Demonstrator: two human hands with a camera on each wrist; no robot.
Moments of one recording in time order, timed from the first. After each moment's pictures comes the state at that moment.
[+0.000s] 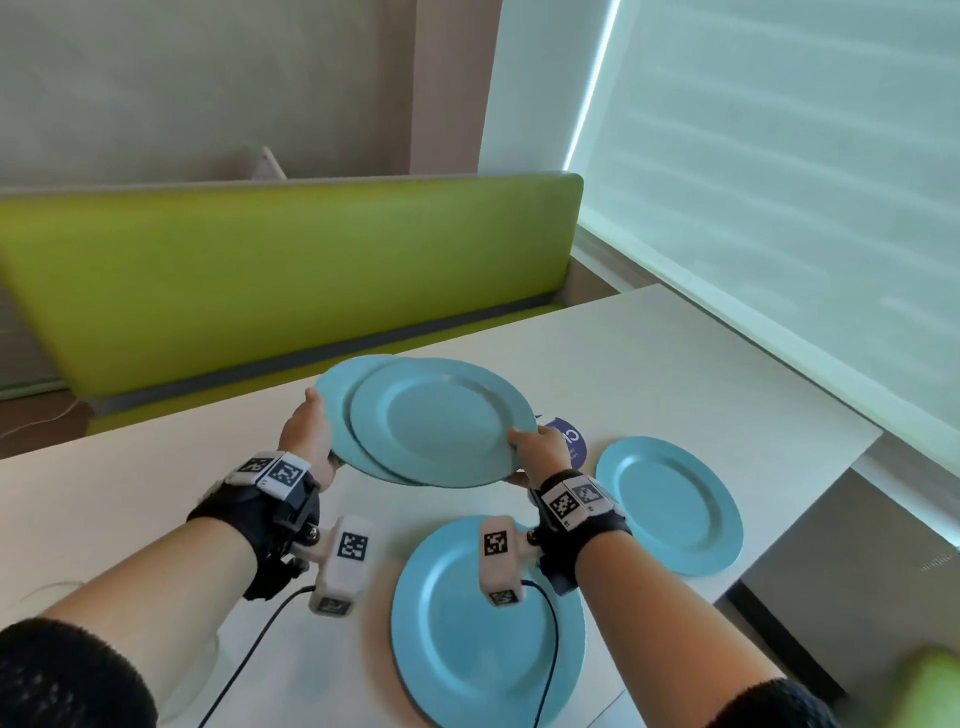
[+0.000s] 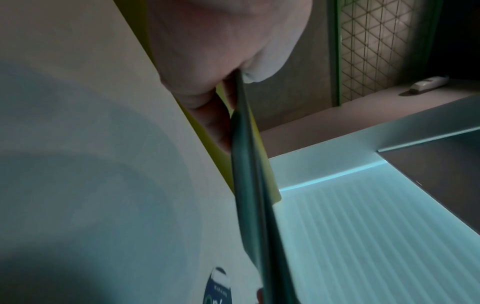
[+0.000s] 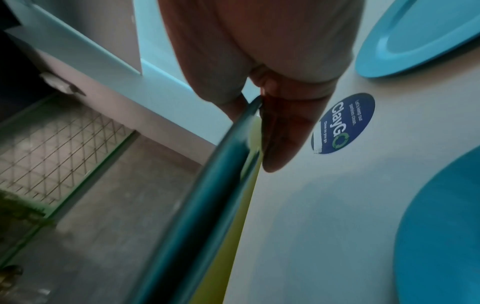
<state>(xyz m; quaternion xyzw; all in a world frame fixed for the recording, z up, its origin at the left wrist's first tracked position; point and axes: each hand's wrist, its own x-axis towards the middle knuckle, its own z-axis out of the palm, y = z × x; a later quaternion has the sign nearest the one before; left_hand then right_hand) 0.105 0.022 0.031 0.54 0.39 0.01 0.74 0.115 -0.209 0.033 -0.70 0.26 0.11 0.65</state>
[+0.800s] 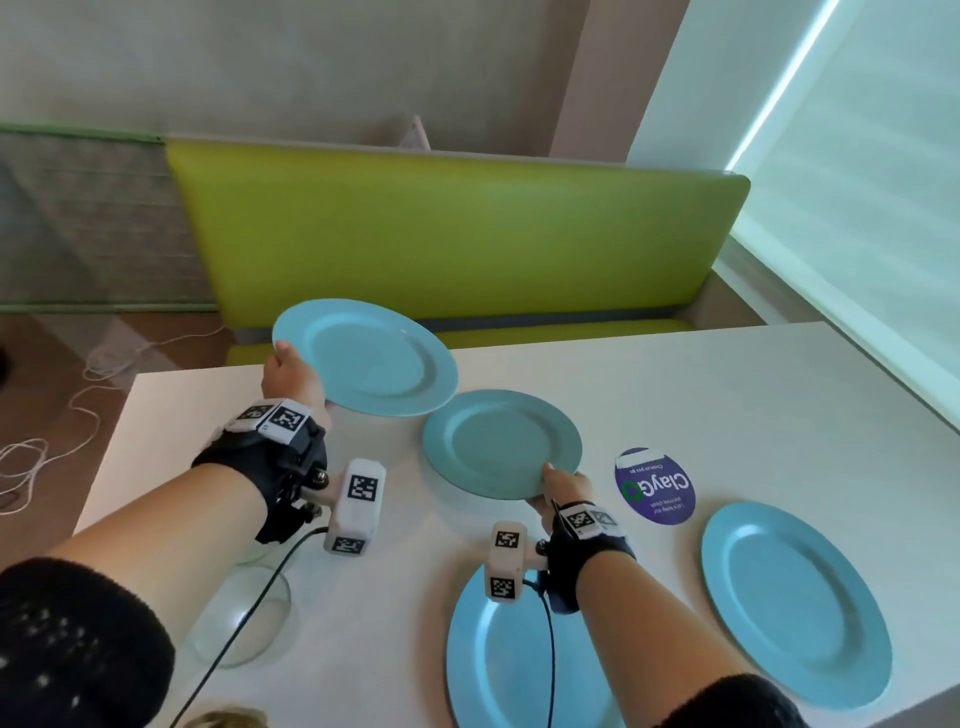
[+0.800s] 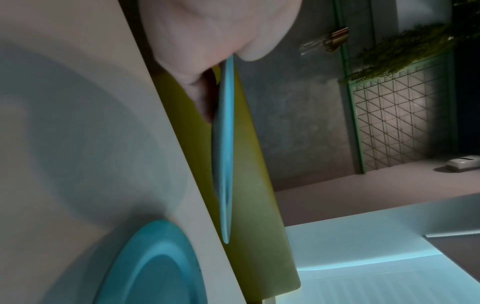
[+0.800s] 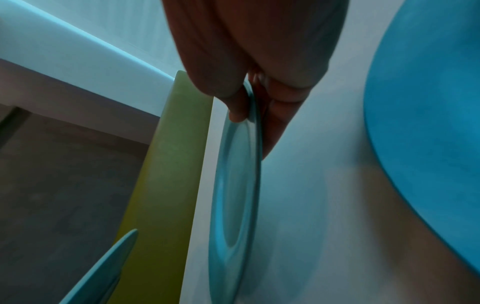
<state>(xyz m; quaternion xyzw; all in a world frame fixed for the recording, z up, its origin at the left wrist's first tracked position) 0.106 0.128 0.024 0.48 0.50 0.26 0.67 0.149 -0.144 -0.045 -0.66 0.31 0.18 0.66</state>
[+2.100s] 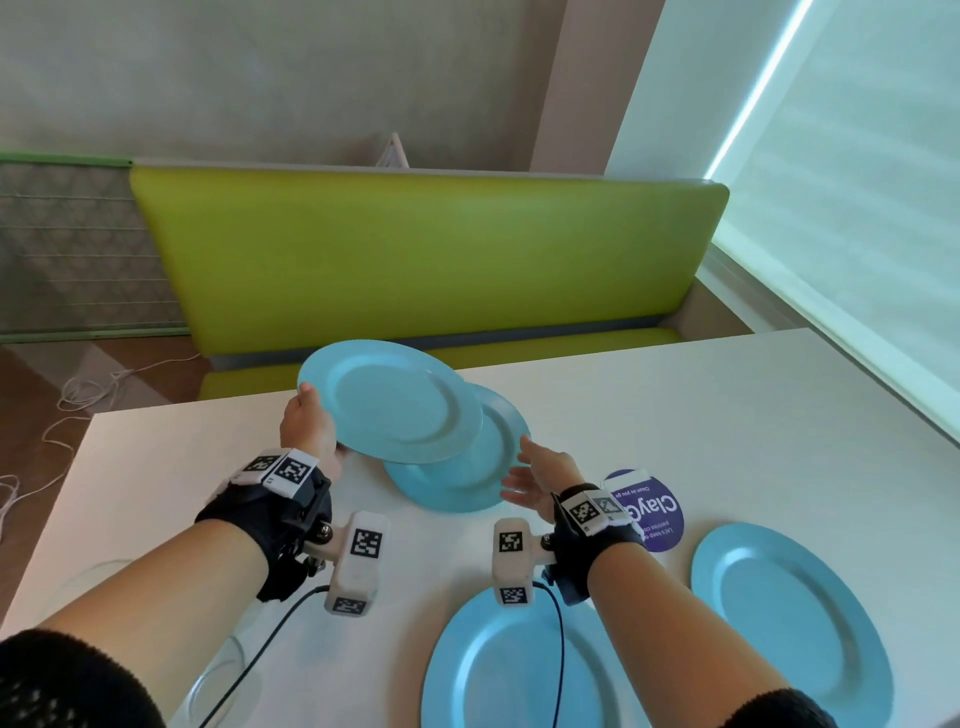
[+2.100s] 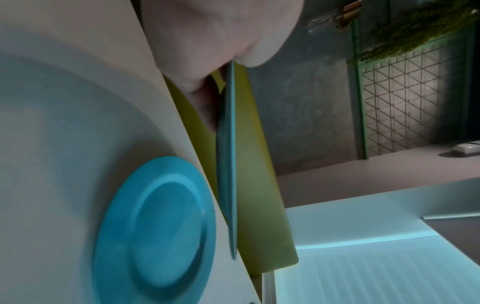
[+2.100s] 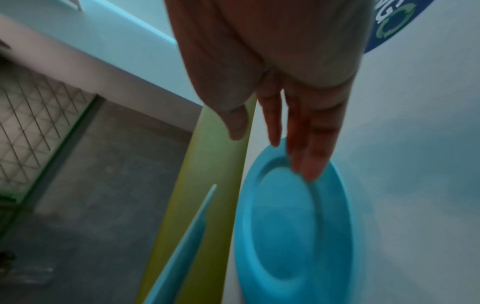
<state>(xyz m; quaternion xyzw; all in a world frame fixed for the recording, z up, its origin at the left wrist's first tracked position) 0.129 0.085 0.021 0.48 0.46 0.17 0.73 0.190 -0.143 -0.004 -0.68 0.23 0.28 0.64</state>
